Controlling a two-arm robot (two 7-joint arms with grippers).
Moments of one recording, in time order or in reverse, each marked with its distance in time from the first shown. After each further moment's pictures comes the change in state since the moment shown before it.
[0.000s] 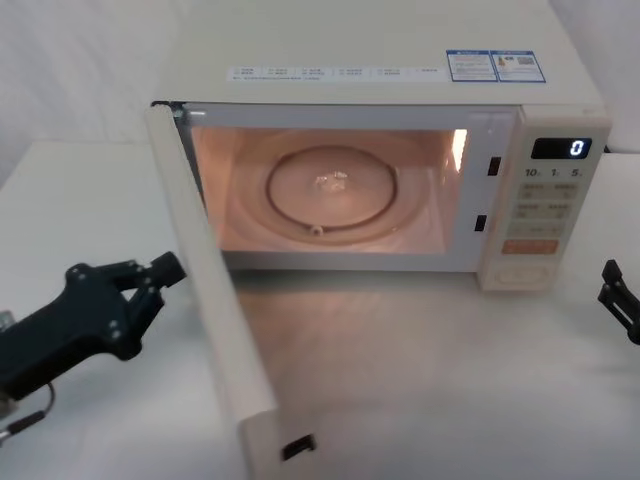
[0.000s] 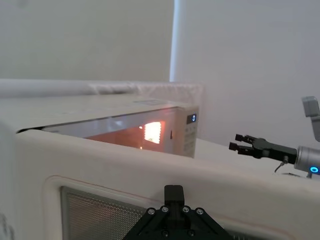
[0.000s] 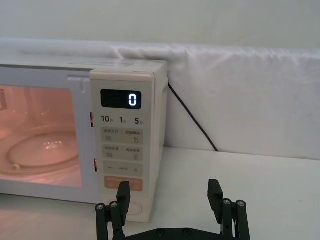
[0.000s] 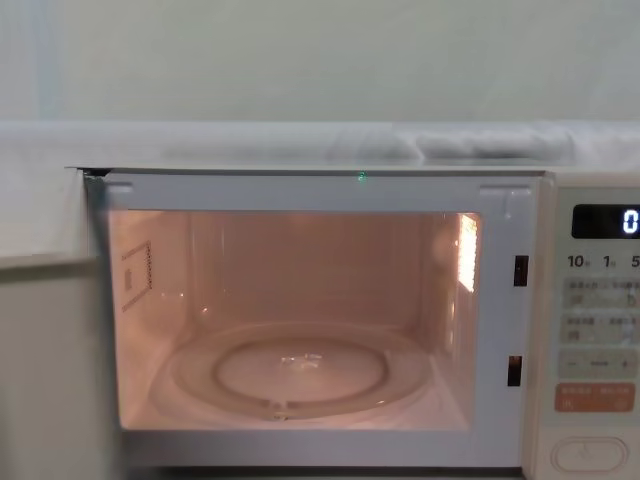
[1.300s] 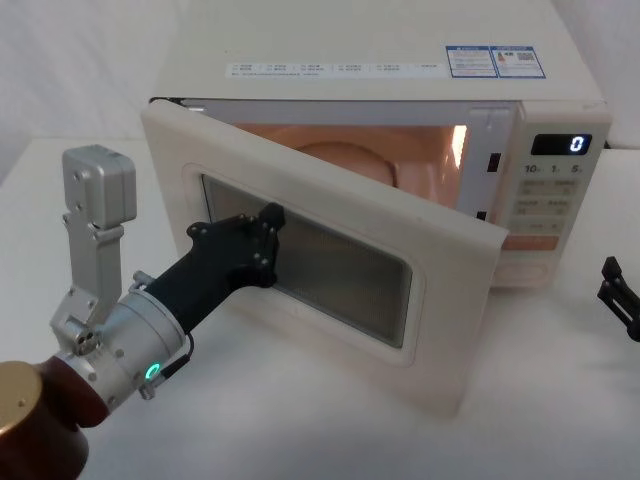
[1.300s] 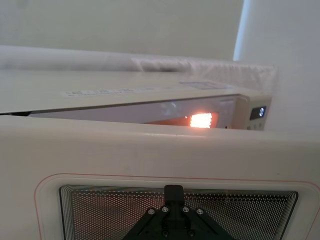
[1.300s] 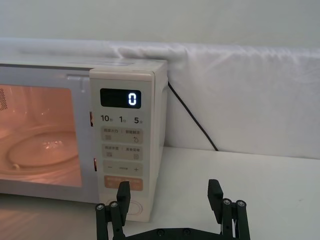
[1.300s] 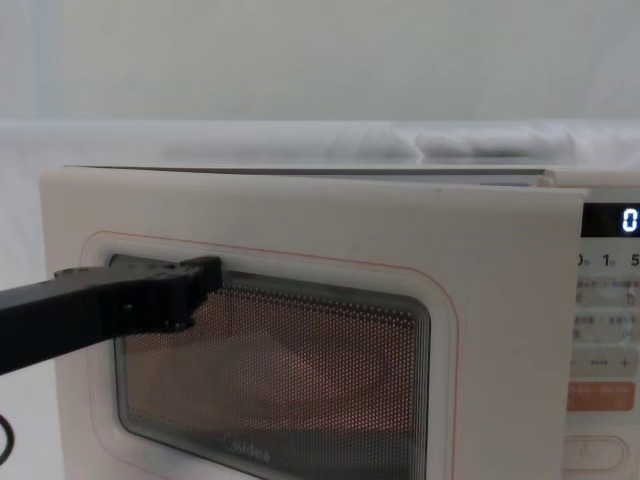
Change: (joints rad) left arm -0.257 -0.206 0.322 -0.010 0.263 0.199 0.538; right arm 0.000 0.000 0.000 0.000 0.000 0.000 0.000
